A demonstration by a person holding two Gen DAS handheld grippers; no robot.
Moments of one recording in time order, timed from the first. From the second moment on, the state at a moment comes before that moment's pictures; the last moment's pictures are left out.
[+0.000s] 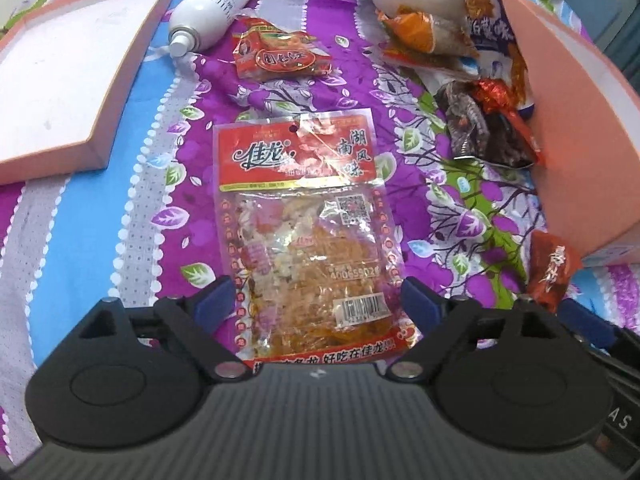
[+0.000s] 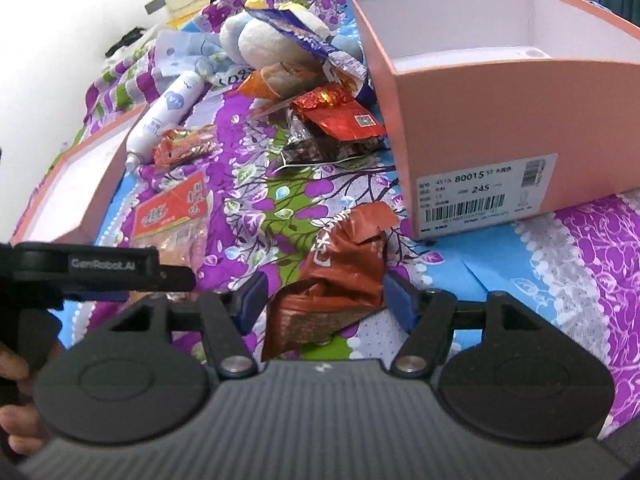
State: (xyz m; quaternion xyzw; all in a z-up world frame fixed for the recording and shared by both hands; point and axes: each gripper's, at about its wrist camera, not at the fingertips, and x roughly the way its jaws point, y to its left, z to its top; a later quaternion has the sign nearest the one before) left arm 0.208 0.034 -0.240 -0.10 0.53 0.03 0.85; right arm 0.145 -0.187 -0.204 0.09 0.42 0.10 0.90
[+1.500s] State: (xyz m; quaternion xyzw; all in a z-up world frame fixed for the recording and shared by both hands) left arm 0.174 -0.011 -0.050 -0.09 0.38 -0.06 0.92; right arm 0.131 -0.218 -0.059 0.07 0.29 0.16 0.94
